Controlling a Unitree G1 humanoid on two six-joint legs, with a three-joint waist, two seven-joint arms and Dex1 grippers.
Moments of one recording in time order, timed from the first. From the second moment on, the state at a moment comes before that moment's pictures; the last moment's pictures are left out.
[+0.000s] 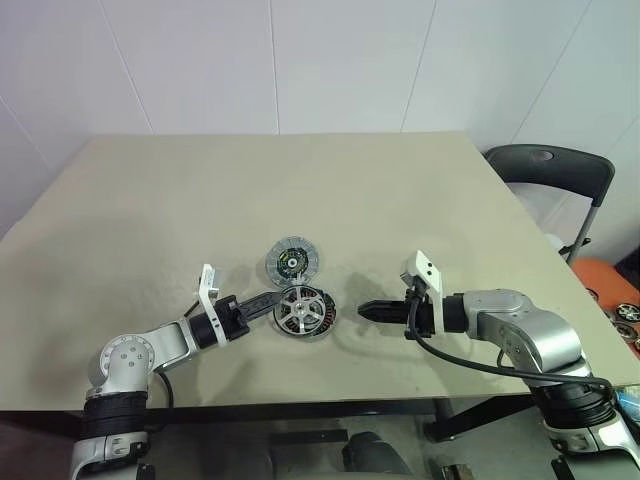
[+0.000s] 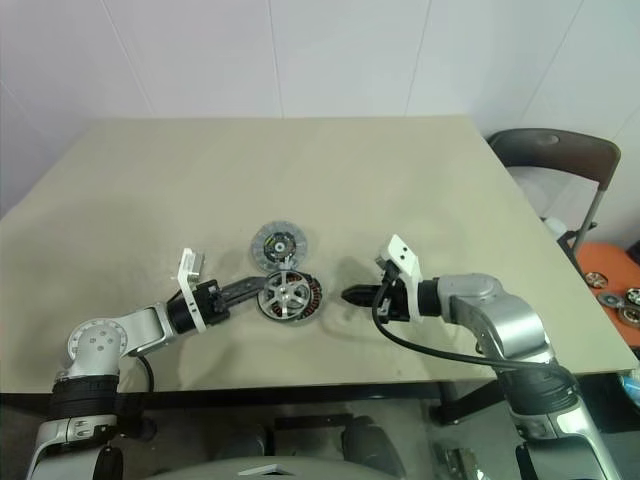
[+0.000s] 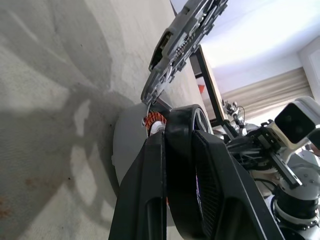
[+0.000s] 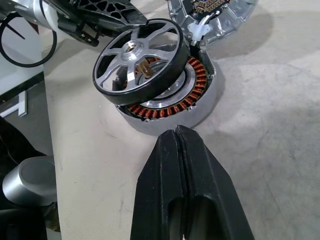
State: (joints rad) left arm -0.21 0.38 0.25 0.08 -1.10 1.15 -0.56; right arm -0.30 -0.63 0.12 -0.21 0.48 0.79 1.01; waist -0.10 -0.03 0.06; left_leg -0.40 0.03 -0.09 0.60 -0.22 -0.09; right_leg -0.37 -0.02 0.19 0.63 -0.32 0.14
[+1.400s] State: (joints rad) left arm -0.22 0.28 0.29 0.13 -1.05 1.12 -0.57; right arm -0.29 -0.62 0.15 -0.19 0.47 0.78 0.96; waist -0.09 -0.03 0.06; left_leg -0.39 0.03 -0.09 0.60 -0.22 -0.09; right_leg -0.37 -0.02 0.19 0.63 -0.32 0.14
